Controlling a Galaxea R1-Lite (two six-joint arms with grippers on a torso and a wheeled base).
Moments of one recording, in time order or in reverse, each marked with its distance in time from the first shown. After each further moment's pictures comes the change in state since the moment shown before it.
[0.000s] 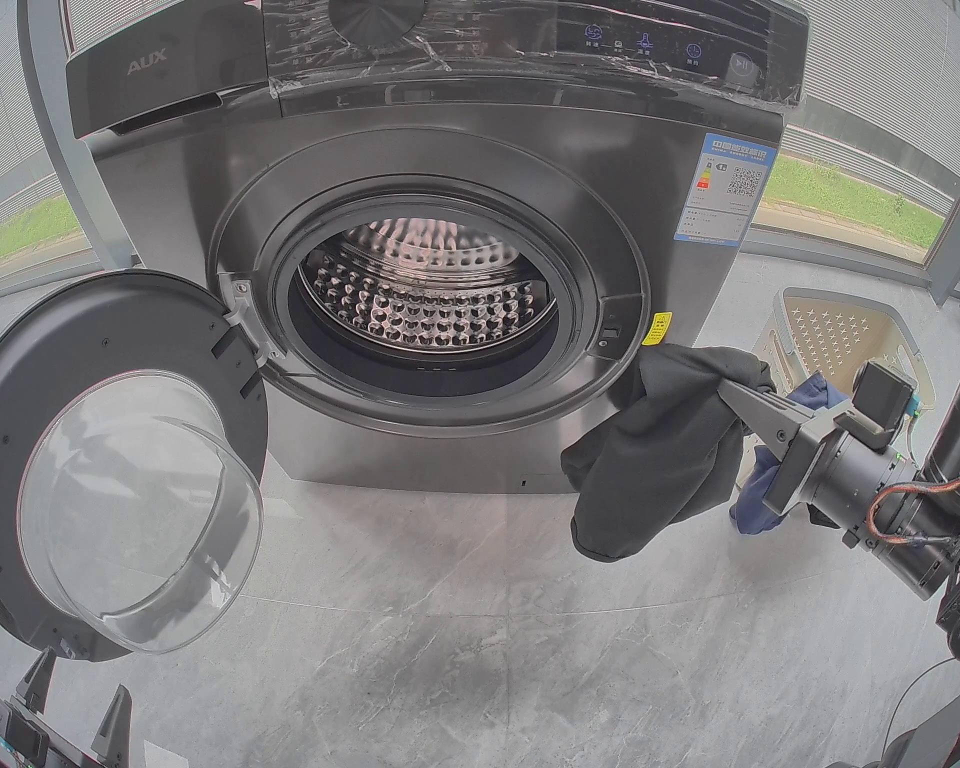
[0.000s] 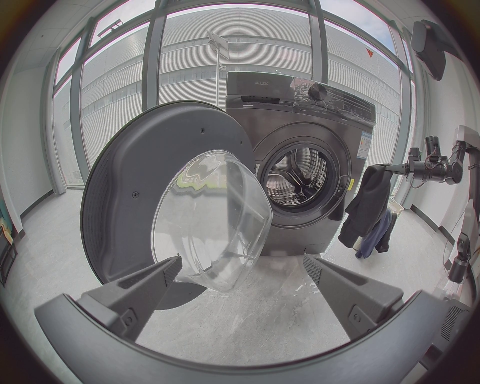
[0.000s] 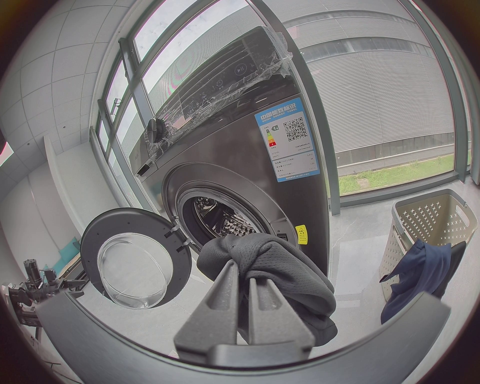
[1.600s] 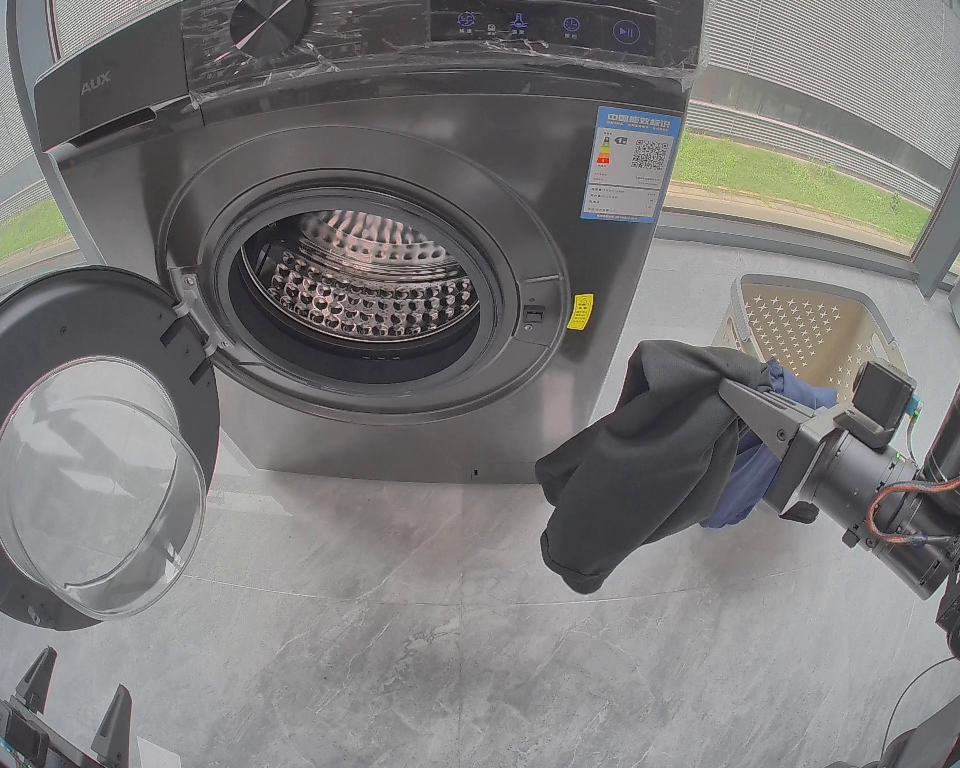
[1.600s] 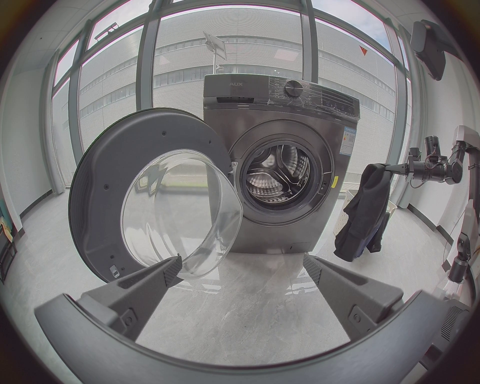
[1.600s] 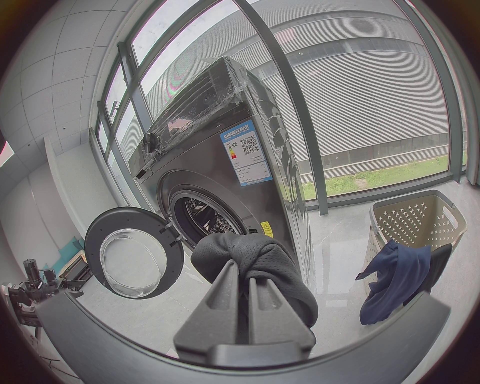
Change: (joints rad) left arm 0.000 0.000 0.000 0.000 0.000 0.000; right arm 0.000 0.000 0.000 0.000 0.000 0.000
